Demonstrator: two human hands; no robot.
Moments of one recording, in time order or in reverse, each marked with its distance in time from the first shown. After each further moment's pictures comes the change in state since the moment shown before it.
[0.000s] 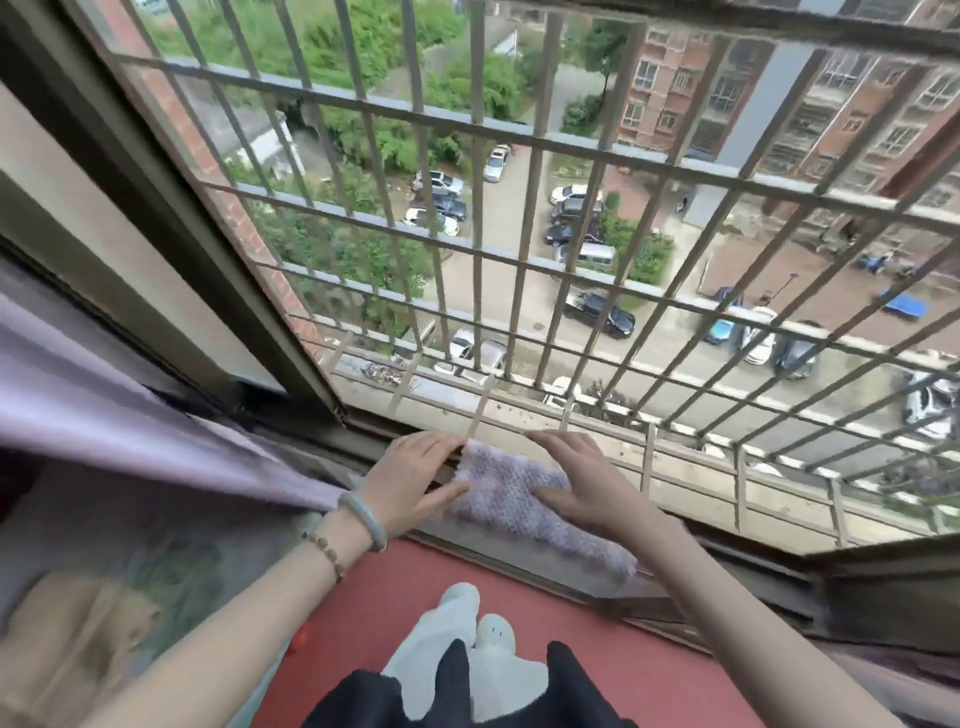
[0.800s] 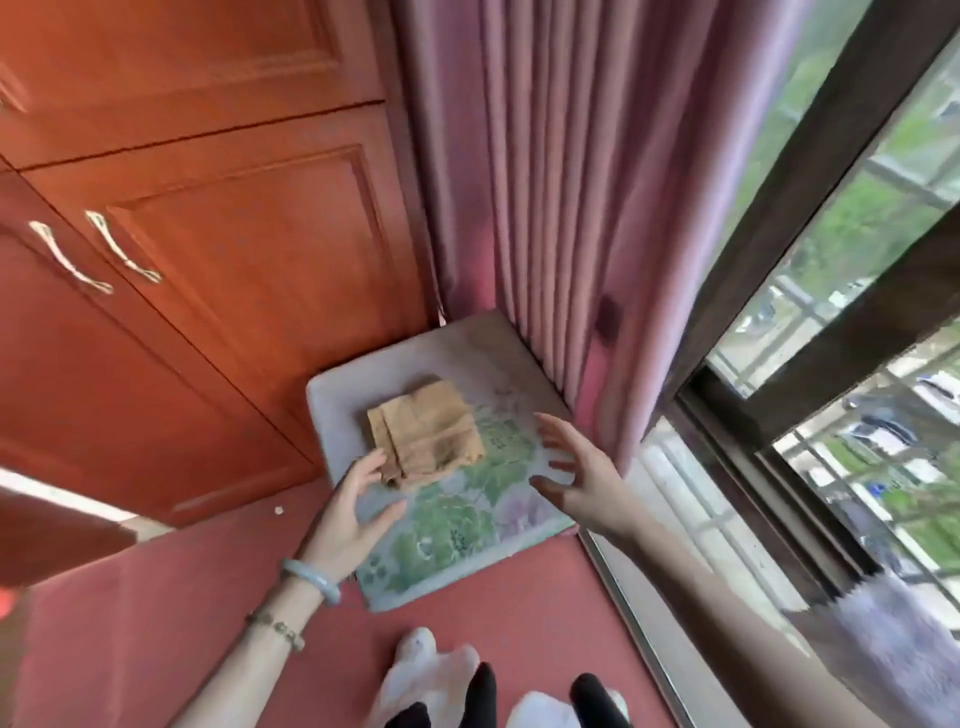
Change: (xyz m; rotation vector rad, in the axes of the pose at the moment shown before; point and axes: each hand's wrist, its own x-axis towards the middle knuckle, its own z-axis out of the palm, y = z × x) left_hand -0.470 -0.031 -0.055 -0.580 0.857 -1.126; right_hand 0.050 -0.337 0.217 0.339 -0.367 -0.550
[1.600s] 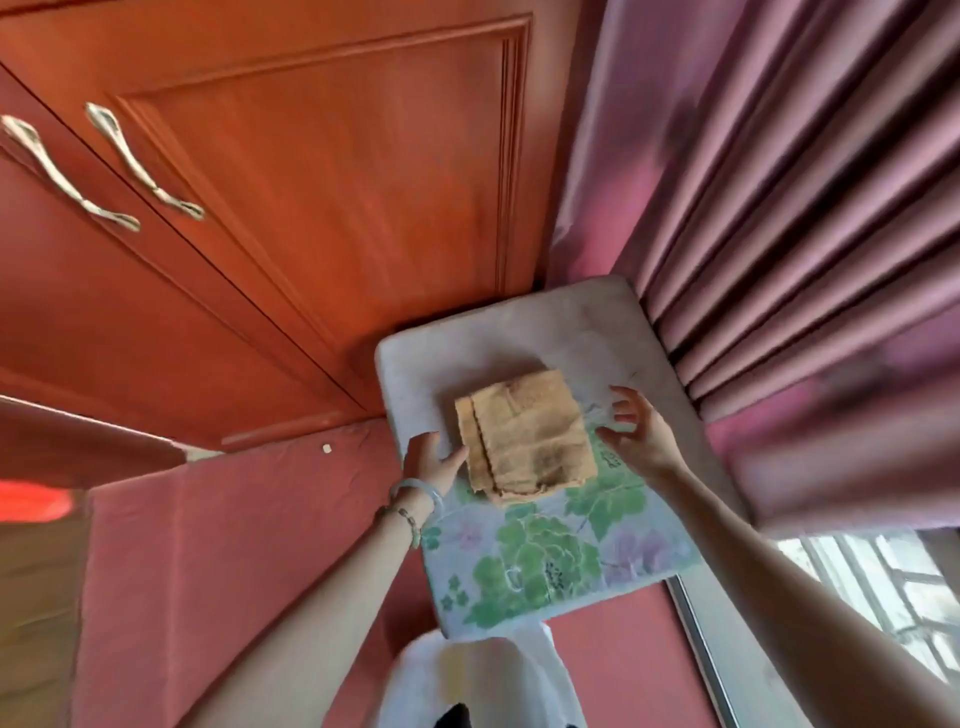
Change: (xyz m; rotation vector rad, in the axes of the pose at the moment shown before) left_hand 0.182 -0.155 -0.014 0.086 0.077 -0.607; right_hand 0.218 0.079 0.121 -0.082 0.034 0.360
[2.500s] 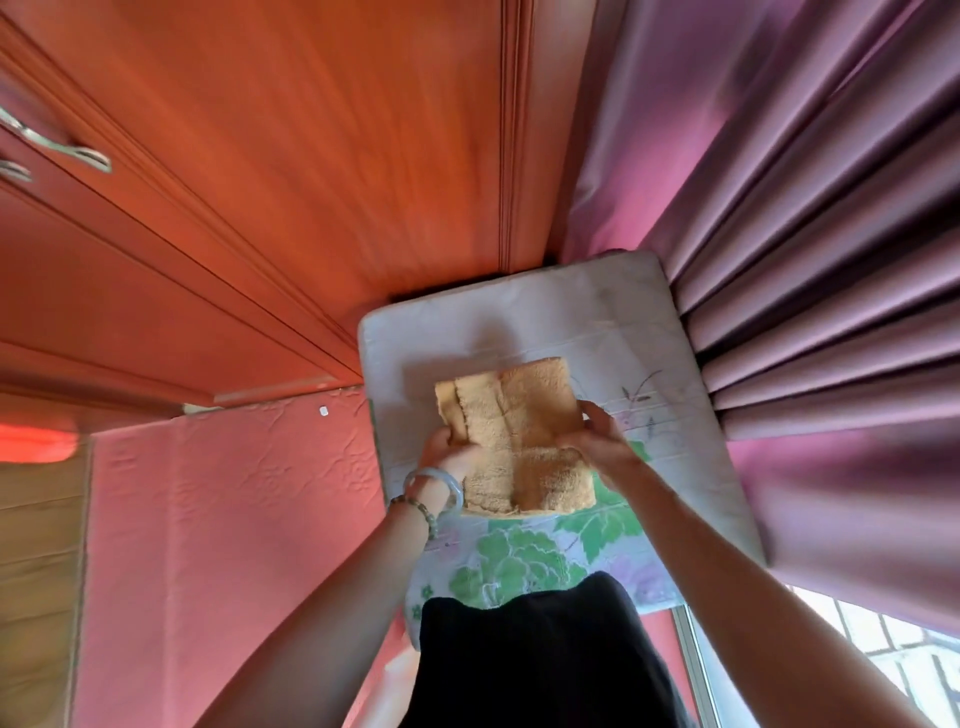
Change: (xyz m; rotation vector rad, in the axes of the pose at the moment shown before) left_hand 0.053 0.018 0.062 -0.327 -0.069 -0.311; right_hand 0.065 0.027 0.048 0.513 -0.402 0.341
